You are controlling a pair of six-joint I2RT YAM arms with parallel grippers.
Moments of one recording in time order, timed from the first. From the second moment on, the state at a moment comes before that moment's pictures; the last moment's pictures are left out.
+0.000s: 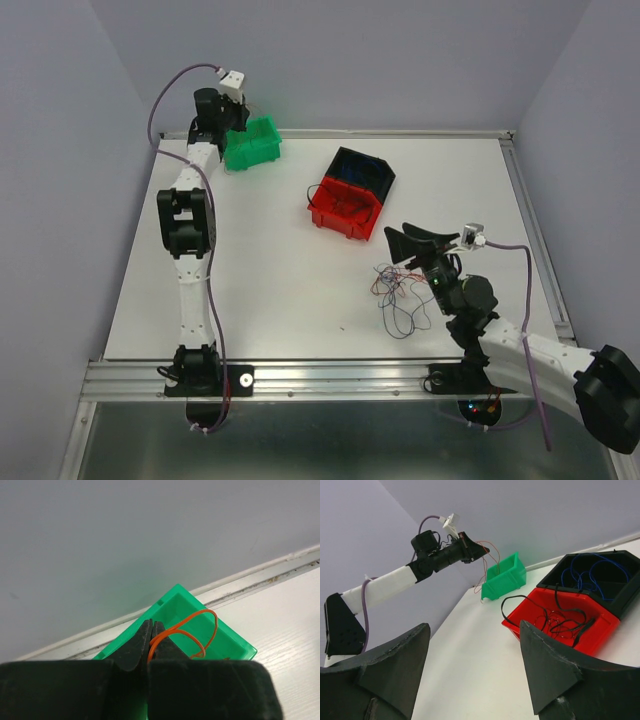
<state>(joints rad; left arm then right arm) 0.01 2.47 2.24 0.02 0.38 0.11 0.71 0.87 0.18 1.05 0.30 0.58</state>
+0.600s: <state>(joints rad) -0.04 2.64 2.33 -0.11 0.29 0.14 0.71 0.84 0.15 1.05 0.30 0.60</state>
